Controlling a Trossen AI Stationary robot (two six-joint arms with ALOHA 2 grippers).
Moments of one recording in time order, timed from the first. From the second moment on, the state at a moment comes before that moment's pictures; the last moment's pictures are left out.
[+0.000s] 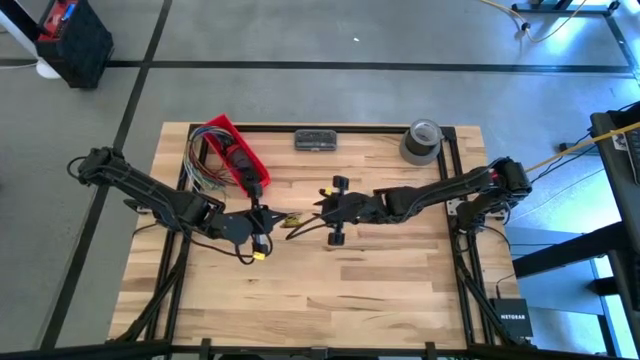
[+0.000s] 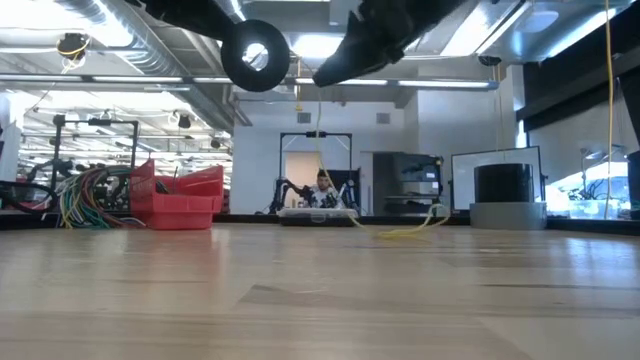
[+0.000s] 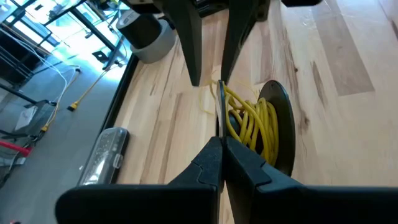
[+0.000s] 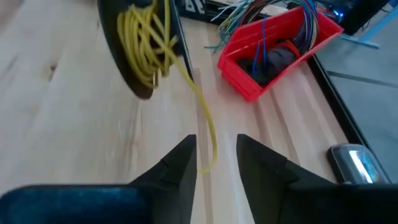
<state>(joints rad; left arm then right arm) -0.39 1.20 0.90 -0.34 -0.71 0.06 0.14 1.63 1.13 -0.07 0.32 -0.10</state>
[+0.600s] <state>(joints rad) -0.39 1.20 0.90 -0.34 -0.71 0.05 0.20 1.65 1.18 -0.15 0.47 -0.19</state>
